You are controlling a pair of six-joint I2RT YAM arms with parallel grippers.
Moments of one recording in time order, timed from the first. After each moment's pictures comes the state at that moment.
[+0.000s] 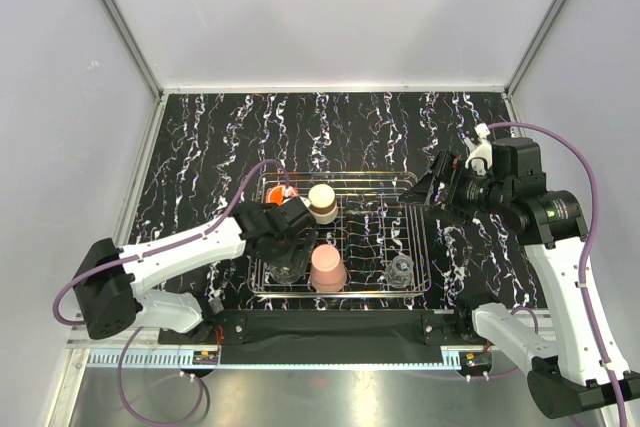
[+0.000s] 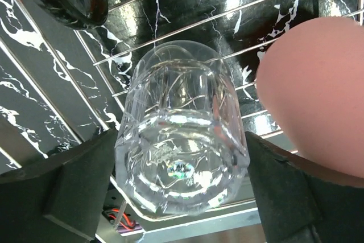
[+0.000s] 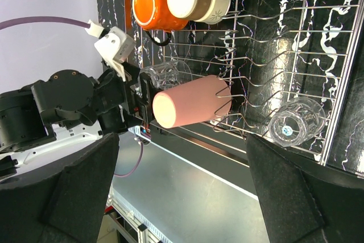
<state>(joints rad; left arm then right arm) -0.99 1.29 0.93 -0.94 -0.17 -0.61 0.22 0.92 1.28 -1.10 -0.51 0.63</state>
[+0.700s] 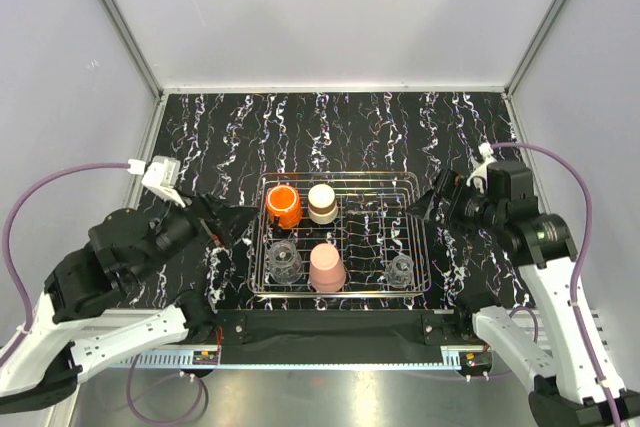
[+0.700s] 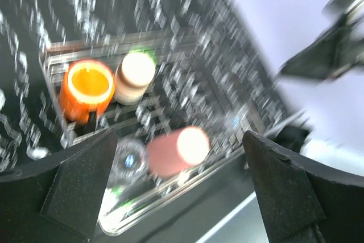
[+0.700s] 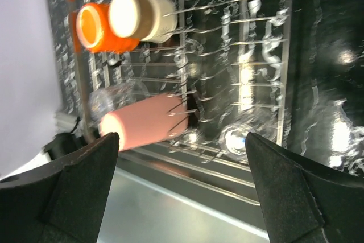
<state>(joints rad) -0.99 0.58 1.18 -0.86 -0.31 -0.63 0.22 0.83 1.12 -1.04 -0.37 0.61</state>
